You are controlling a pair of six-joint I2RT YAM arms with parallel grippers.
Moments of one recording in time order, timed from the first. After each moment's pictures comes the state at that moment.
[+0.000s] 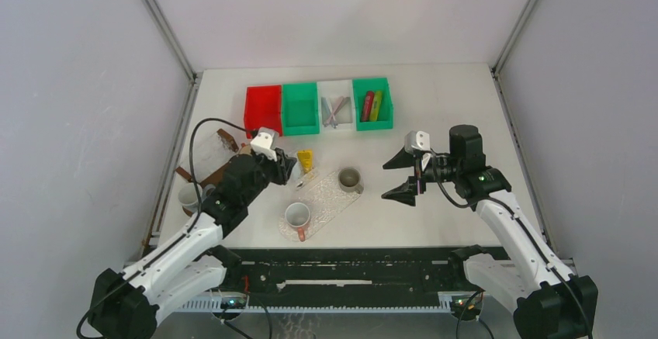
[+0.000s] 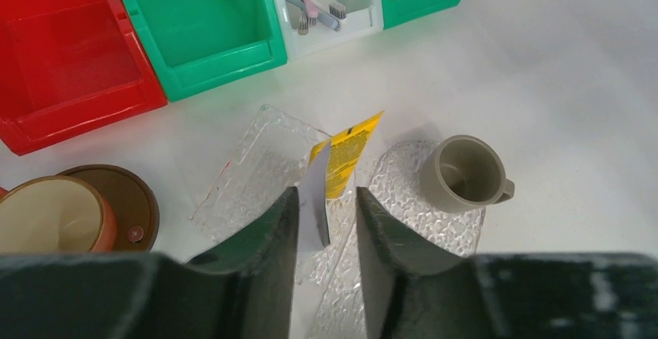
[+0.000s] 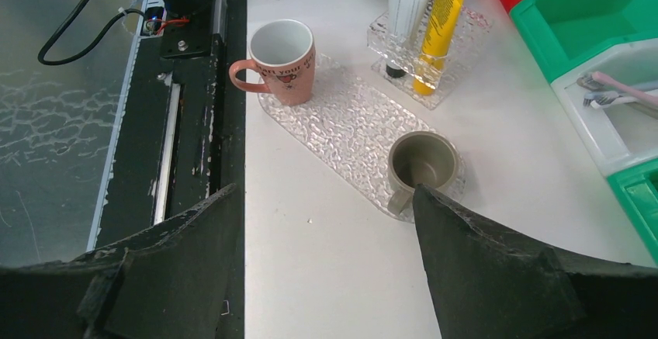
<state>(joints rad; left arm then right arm) -0.53 0.86 0.47 0.13 -0.03 -0.18 0.24 0.94 0.74 -0.40 -1.17 -0.49</state>
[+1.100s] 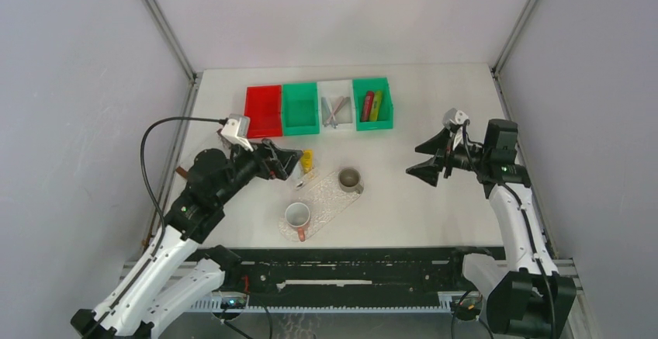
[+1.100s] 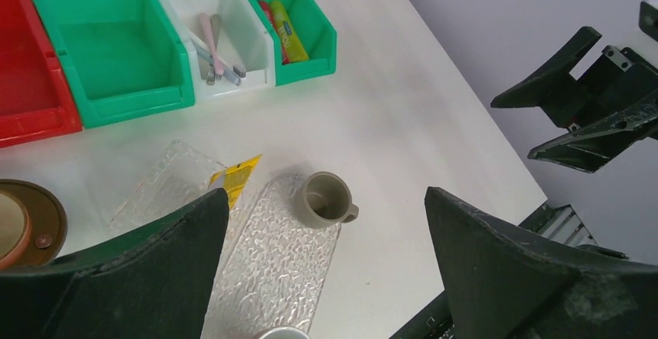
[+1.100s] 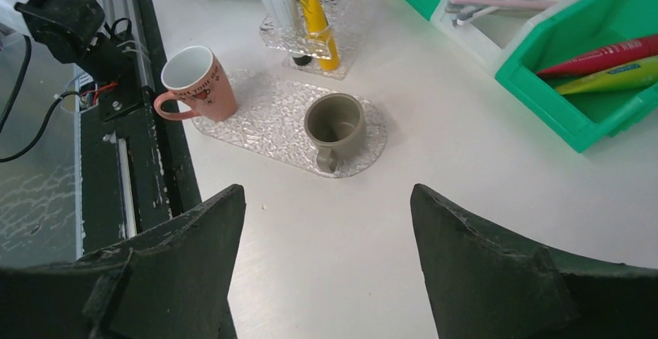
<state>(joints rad) -0.53 0.66 0.73 -0.21 0.09 -0.45 -0.14 0.98 0.77 -0.43 -1.26 -0.40</state>
